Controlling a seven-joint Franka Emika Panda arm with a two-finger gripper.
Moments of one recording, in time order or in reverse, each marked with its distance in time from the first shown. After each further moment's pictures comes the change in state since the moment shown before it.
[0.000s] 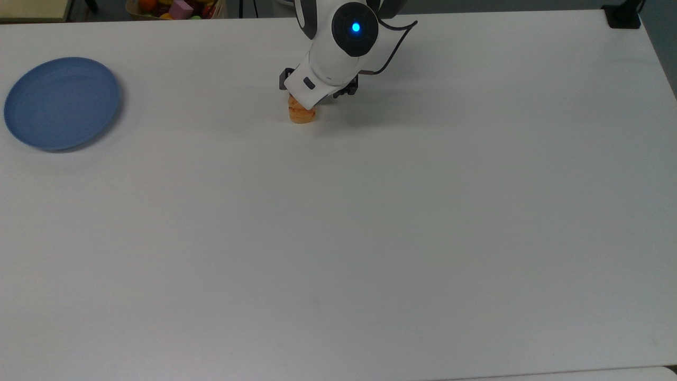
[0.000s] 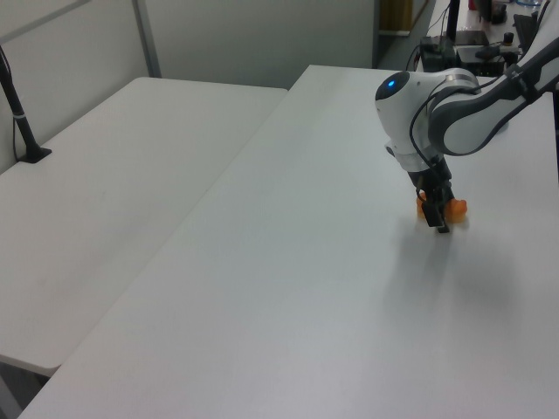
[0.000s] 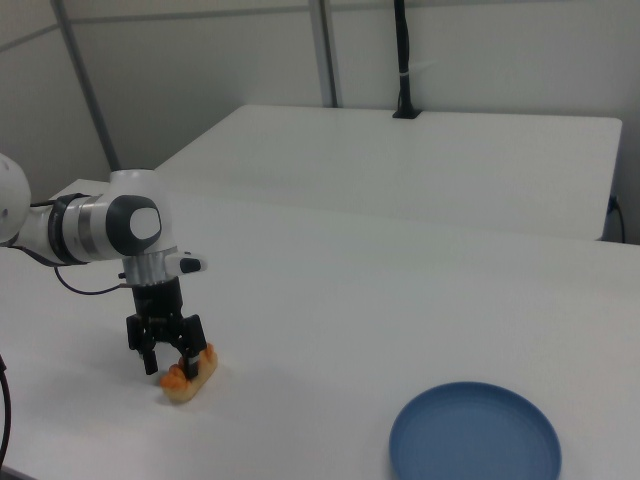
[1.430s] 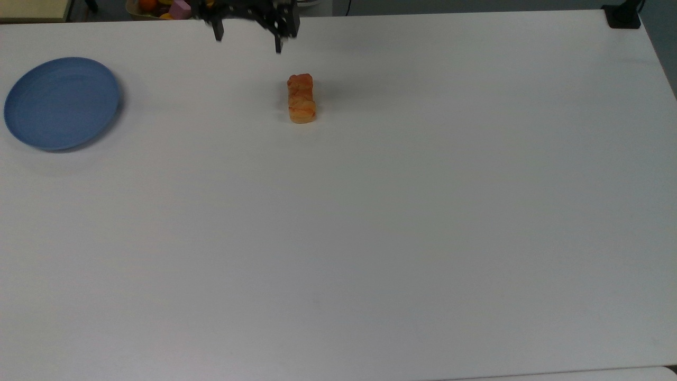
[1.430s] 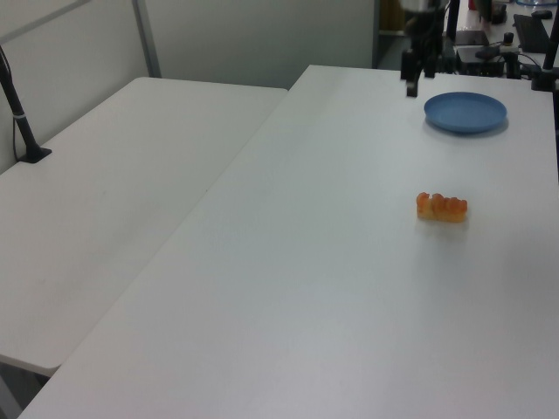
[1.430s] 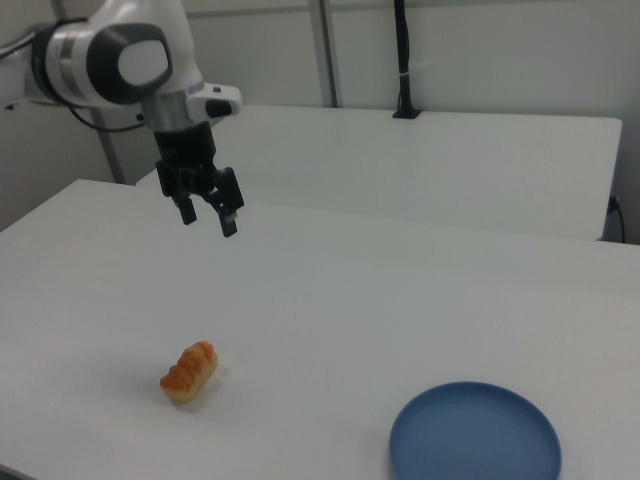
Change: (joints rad) arm -0.132 -0.194 -0.092 0.399 0.124 -0.239 -0.104
